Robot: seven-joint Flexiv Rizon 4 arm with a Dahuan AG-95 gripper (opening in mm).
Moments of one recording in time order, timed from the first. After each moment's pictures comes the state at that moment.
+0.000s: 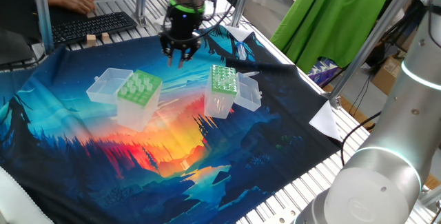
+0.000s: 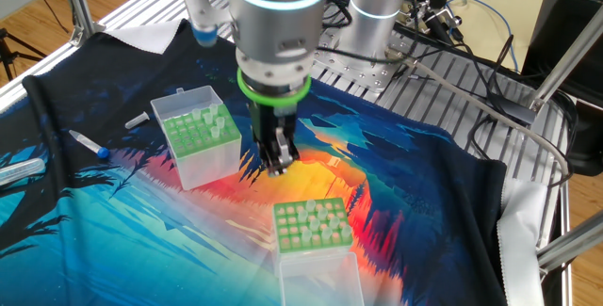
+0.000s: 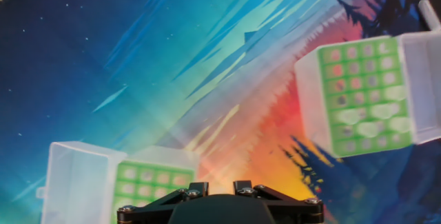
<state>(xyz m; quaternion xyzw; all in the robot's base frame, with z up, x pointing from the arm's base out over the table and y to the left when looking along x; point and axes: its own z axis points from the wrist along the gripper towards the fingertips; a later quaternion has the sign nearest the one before) 0.588 0.069 0.193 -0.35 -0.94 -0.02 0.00</state>
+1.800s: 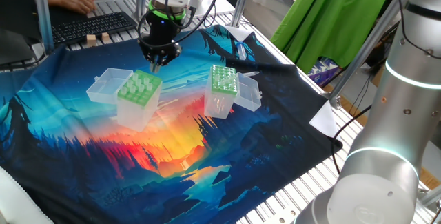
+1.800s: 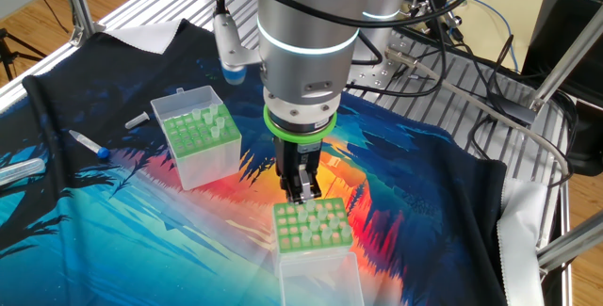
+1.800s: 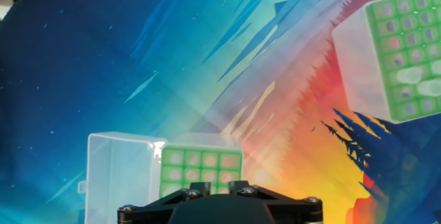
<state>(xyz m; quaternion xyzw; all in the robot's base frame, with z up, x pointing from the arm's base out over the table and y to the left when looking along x) 0.599 0.110 0.178 -0.37 -0.93 -0.03 0.00</state>
